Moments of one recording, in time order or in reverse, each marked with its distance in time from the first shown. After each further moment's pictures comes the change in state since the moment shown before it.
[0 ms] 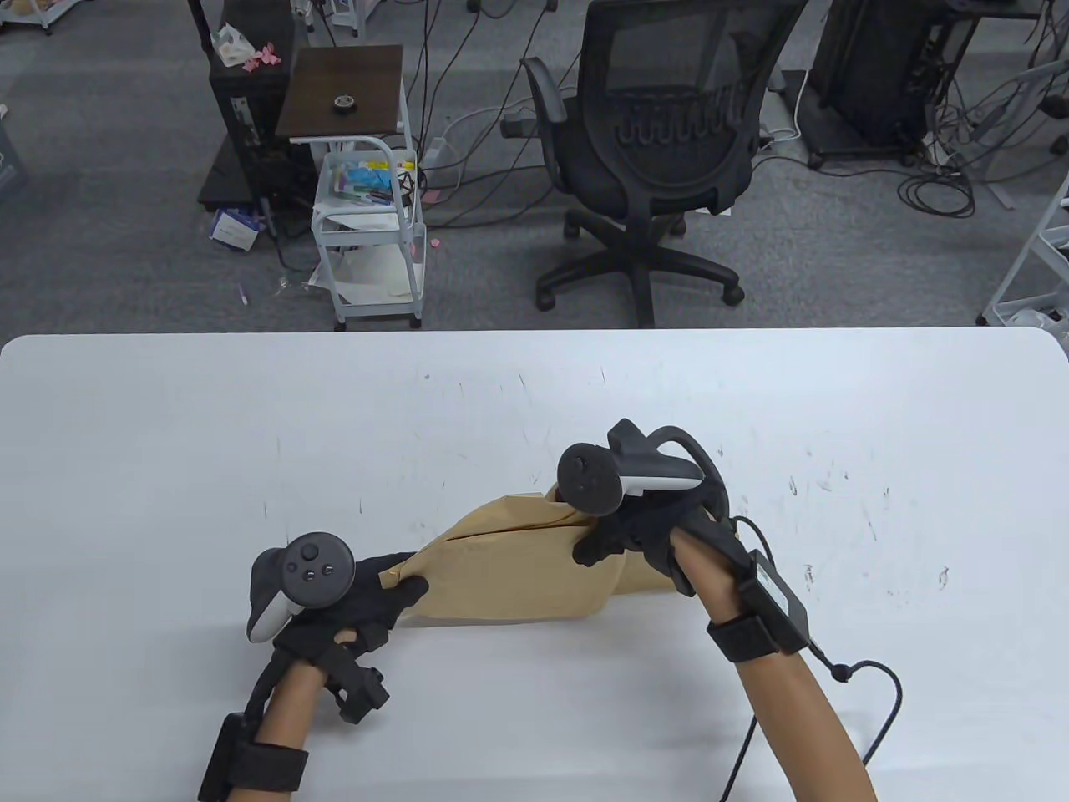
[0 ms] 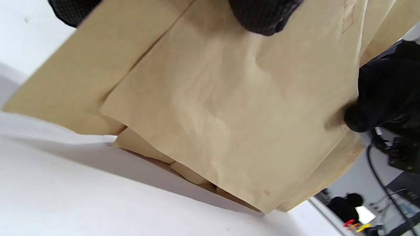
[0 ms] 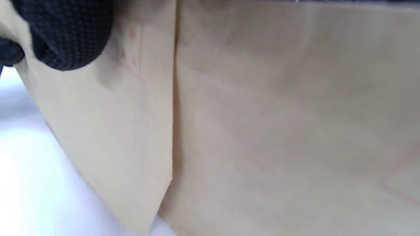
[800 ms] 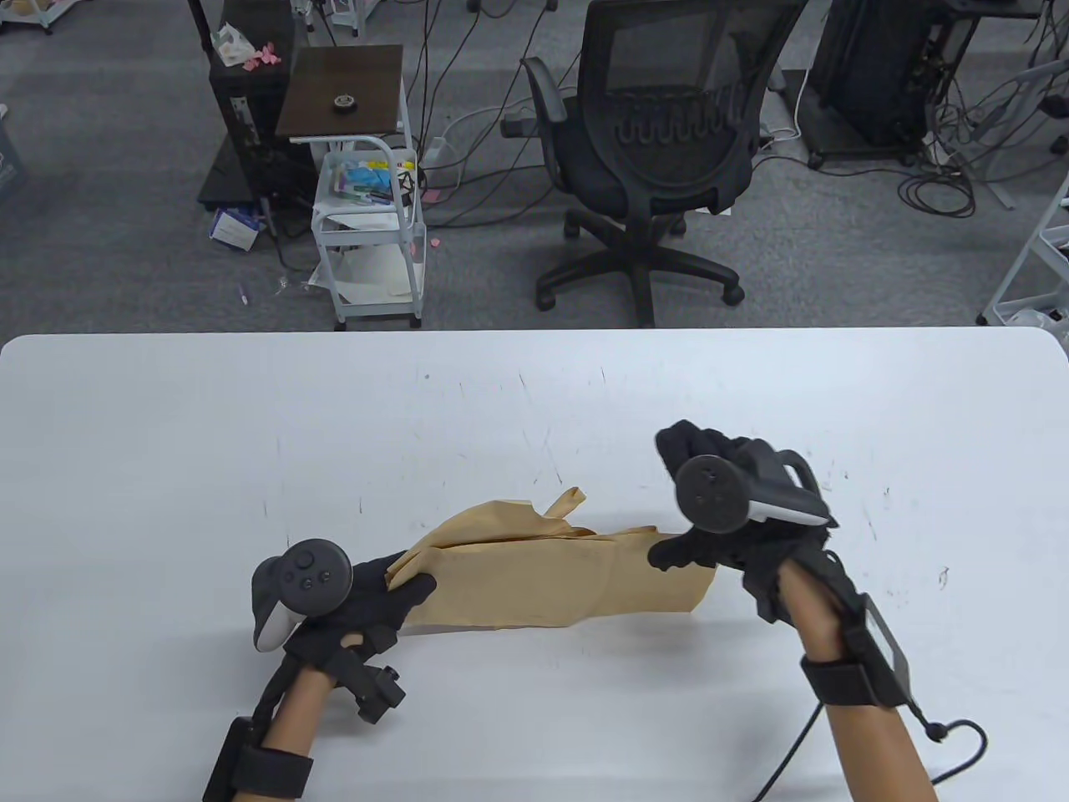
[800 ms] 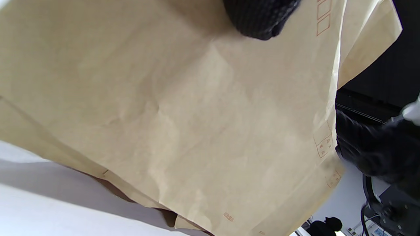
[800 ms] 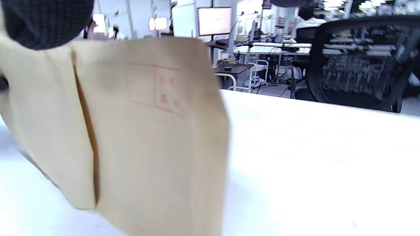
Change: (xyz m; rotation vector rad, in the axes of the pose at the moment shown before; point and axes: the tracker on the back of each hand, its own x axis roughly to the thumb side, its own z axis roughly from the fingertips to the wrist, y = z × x) left_hand 0.004 -0.008 0.000 0.105 -0.064 0.136; right_hand -0.076 0.024 0.101 -0.251 0.097 -0.212
